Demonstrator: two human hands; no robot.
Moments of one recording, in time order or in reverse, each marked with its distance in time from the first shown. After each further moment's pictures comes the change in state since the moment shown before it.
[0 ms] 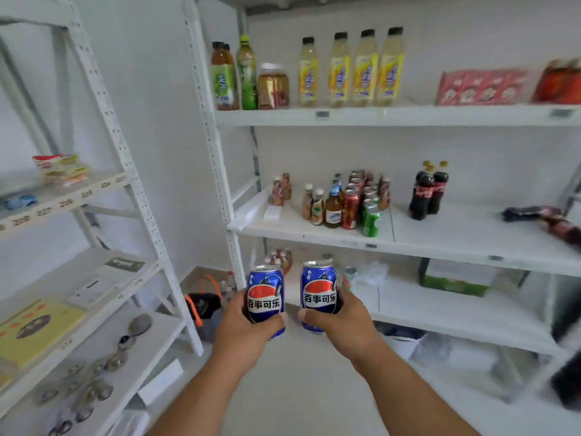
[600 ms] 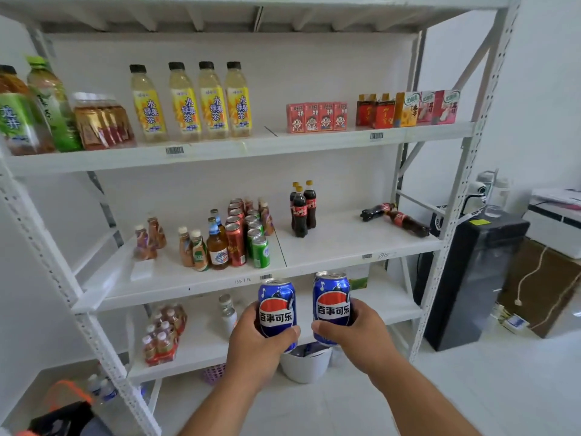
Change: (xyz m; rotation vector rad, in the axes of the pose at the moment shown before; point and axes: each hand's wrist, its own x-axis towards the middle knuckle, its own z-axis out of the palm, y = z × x) left_hand 0.063 0.054 0.192 -0.041 -0.468 0.161; right_hand 0.009 0.014 -0.165 -0.054 0.526 0.039
